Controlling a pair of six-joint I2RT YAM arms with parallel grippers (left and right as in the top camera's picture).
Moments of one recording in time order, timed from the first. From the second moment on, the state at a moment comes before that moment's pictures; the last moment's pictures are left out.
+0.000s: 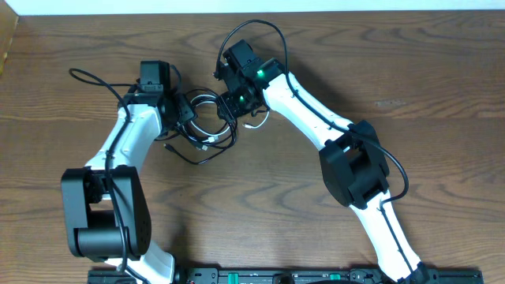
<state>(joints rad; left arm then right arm) 0.01 1.78 1.17 -0.58 0.01 -0.50 0.65 2.43 2.13 -0.85 -0.33 0.14</state>
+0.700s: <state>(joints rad) 0.10 1.78 1.17 -0.60 0.04 -0.55 0.70 2.43 2.13 -0.89 -0.37 0.06</state>
